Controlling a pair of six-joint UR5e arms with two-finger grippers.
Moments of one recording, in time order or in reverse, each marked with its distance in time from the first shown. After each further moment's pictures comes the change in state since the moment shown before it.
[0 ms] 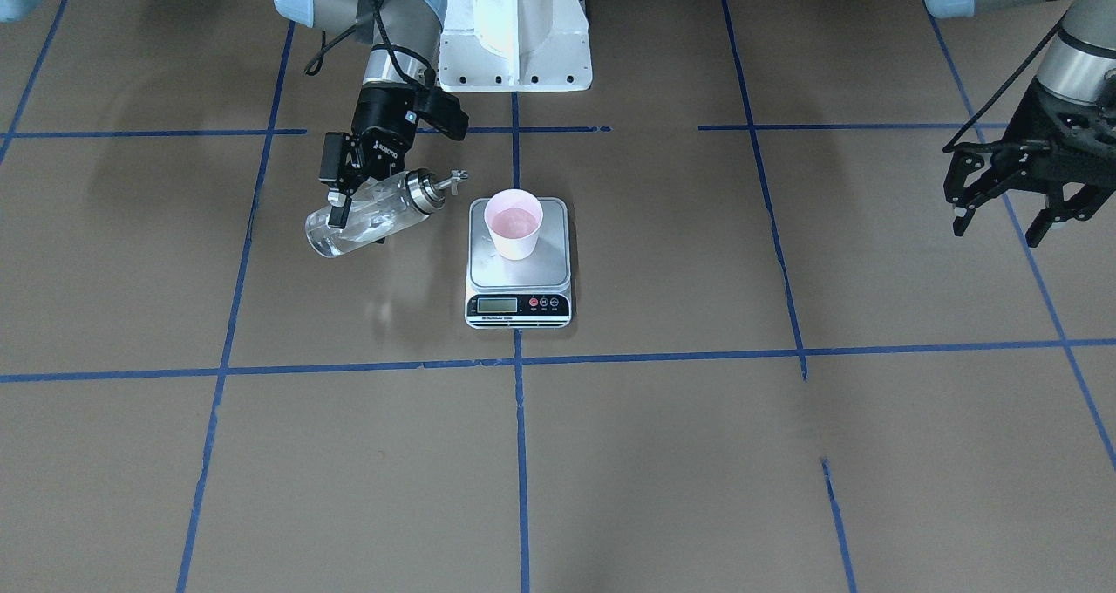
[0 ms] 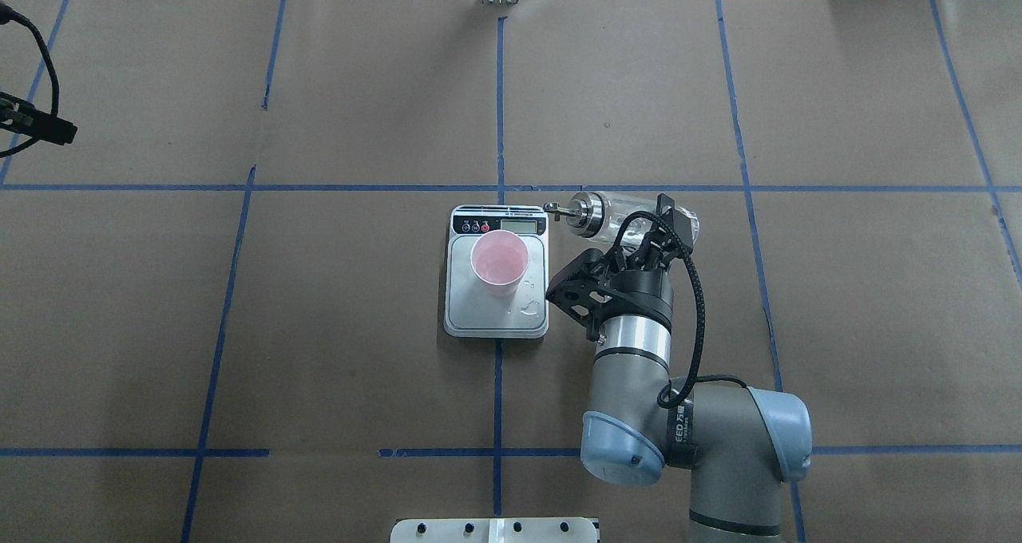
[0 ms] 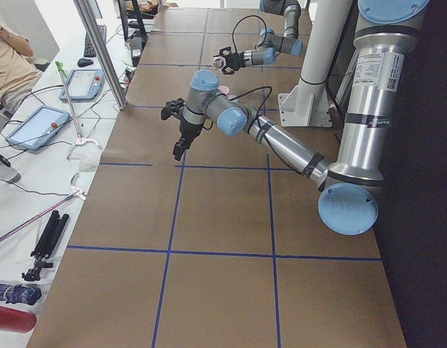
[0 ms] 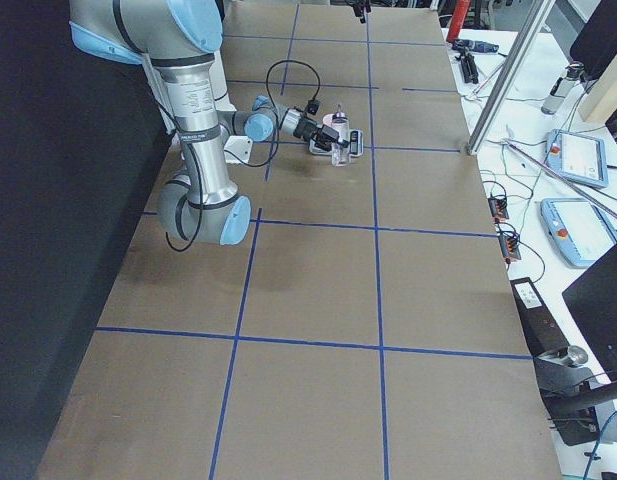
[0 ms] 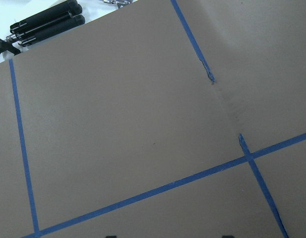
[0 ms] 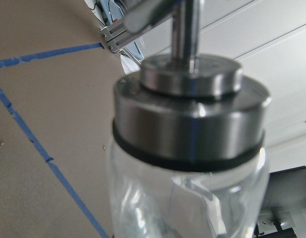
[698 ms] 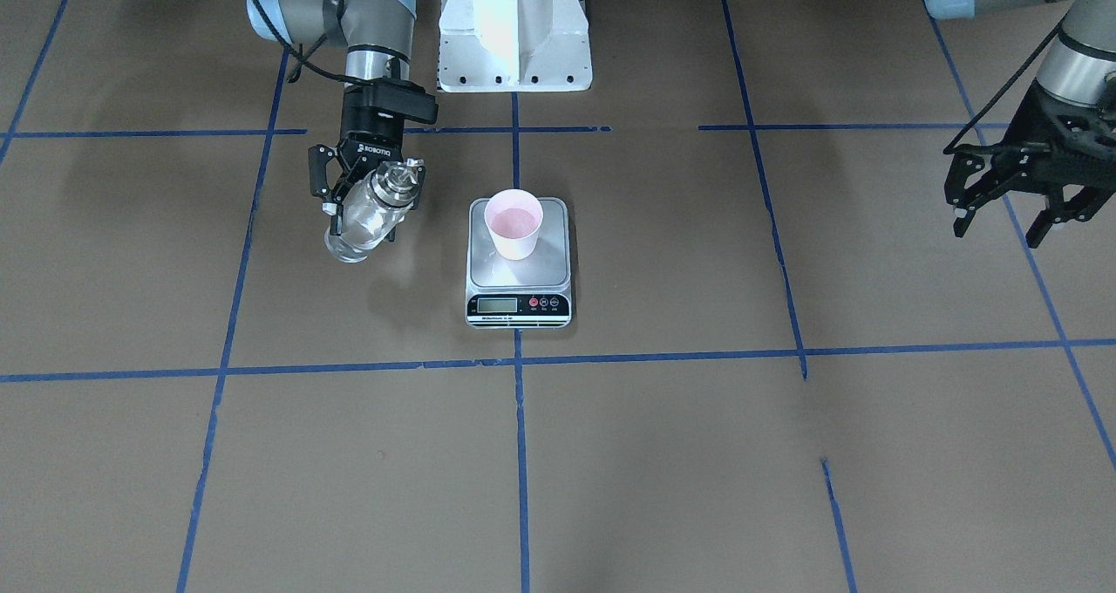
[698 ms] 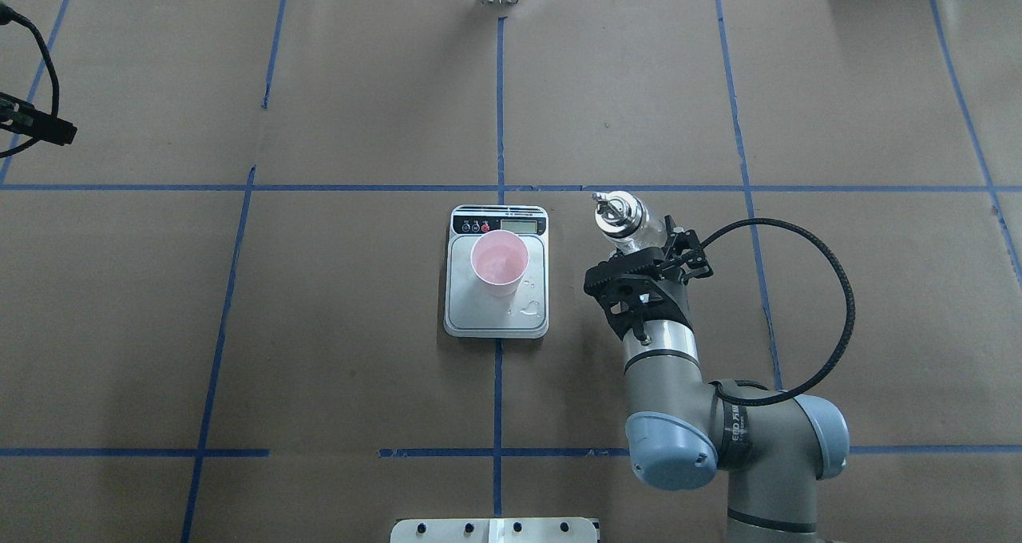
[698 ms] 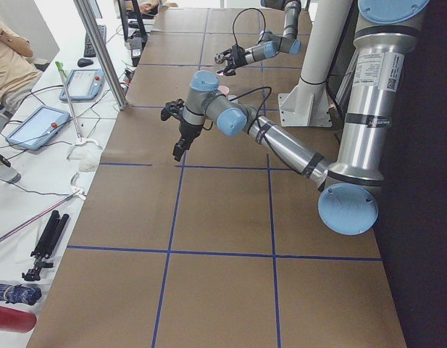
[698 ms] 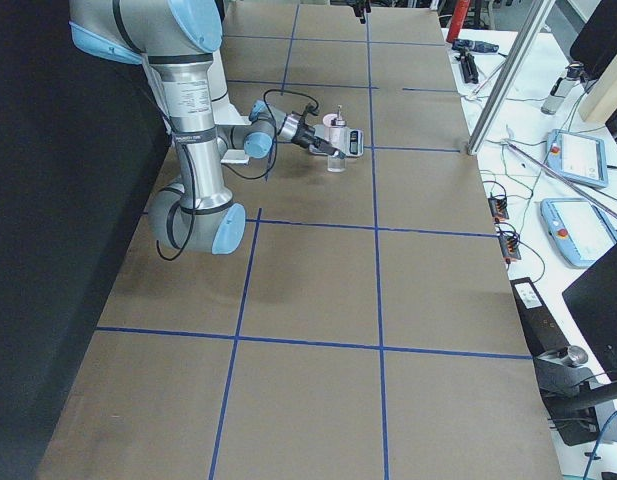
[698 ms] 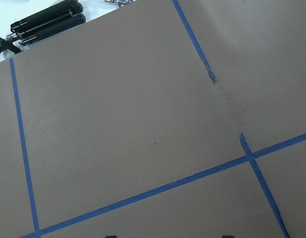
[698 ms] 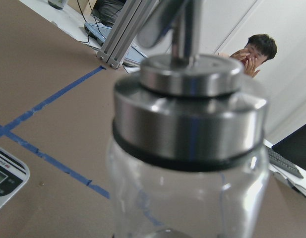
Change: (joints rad) left arm 0.000 0.000 0.005 0.000 0.000 -0.002; right arm 0.004 -0.099 -0.002 0.384 0.129 0.226
